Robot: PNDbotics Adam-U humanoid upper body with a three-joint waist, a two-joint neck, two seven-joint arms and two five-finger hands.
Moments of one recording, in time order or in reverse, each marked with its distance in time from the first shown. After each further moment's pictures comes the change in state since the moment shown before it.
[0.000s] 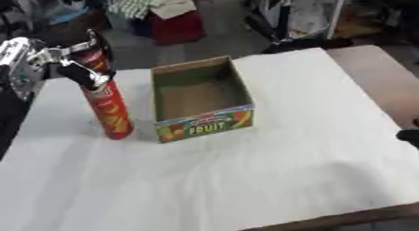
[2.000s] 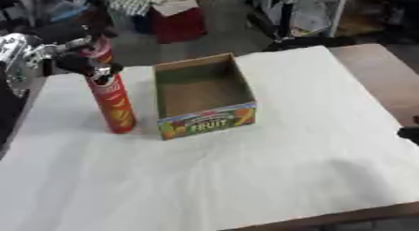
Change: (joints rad) left arm 0.001 0.017 -0.014 -0.008 -0.029 0.035 0.020; right arm 0.001 0.000 0.000 0.000 0.000 -0.003 -0.006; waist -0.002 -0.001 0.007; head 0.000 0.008
